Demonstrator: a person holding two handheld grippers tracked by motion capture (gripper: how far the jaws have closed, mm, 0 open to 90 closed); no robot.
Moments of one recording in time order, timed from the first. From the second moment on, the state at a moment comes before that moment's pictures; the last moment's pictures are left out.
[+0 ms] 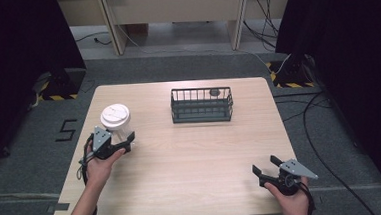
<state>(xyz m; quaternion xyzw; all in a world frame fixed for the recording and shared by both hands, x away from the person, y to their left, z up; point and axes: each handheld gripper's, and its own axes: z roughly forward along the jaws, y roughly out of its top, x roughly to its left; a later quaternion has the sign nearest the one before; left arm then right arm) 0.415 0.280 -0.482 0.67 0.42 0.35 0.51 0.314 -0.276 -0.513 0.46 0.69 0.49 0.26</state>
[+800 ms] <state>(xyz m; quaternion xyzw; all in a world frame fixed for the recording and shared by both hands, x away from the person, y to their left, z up) 0.428 0.252 -0.466 0.67 0.40 0.34 0.52 0.314 -0.276 -0.513 0.46 0.69 0.49 0.26</state>
